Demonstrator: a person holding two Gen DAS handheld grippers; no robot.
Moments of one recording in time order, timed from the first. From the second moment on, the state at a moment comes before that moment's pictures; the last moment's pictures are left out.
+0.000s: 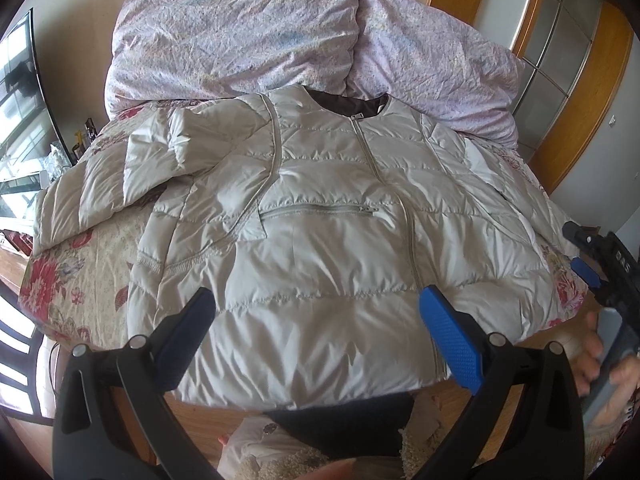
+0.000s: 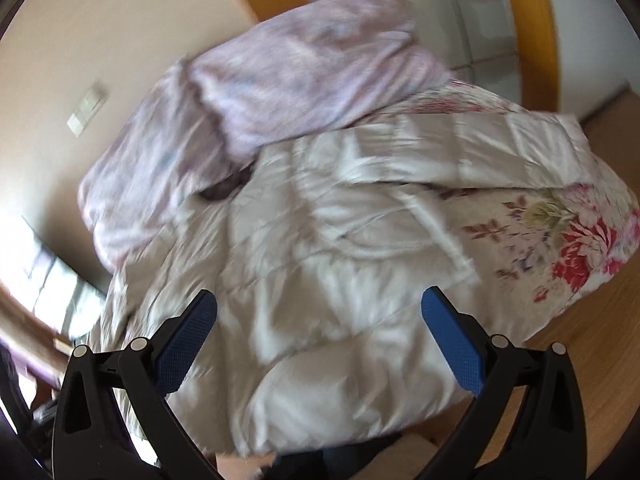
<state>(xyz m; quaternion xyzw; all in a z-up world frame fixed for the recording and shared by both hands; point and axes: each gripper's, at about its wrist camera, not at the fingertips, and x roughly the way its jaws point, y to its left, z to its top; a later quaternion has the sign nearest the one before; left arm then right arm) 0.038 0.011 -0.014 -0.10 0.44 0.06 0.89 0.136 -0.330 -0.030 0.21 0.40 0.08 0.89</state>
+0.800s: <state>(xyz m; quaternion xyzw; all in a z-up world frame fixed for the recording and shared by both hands) 0.115 0.038 -0.042 -0.15 0.45 0.01 0.88 0.214 -0.597 -0.151 0.55 0.33 -0.17 0.75</state>
